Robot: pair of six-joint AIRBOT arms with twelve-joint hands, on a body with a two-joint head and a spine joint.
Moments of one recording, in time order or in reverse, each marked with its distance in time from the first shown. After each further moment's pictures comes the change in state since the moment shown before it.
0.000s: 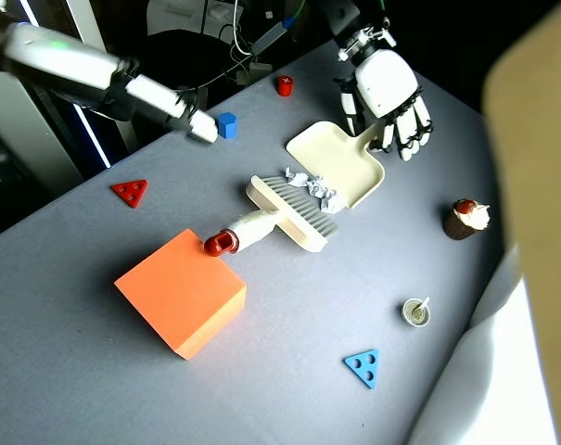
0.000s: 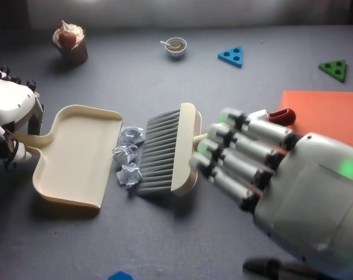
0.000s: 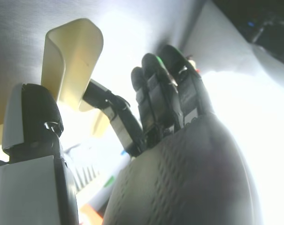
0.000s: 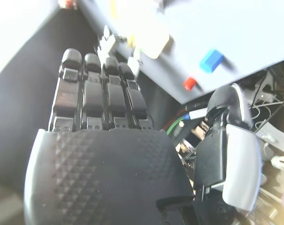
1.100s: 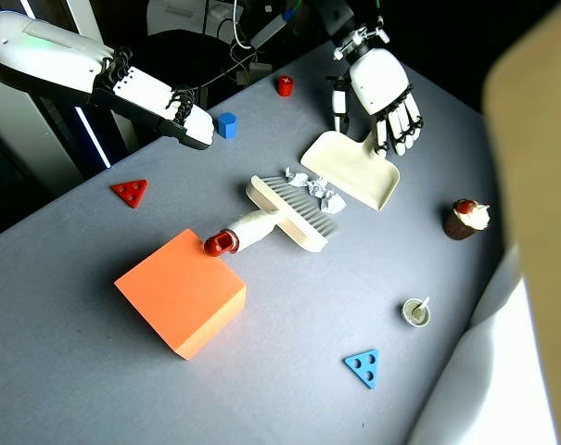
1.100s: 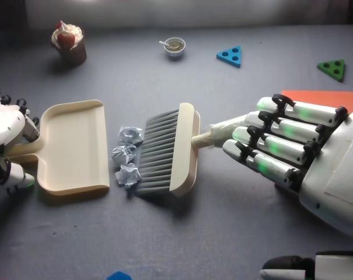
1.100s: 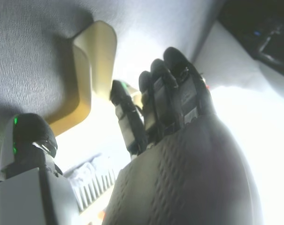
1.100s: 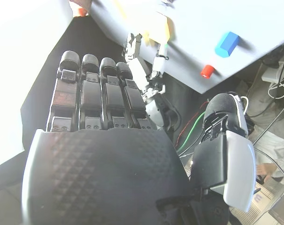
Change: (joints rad) left arm 0.112 0.004 -0.015 0.014 -0.048 -0.055; right arm 0.119 0.260 -0.029 0.011 0.307 0.336
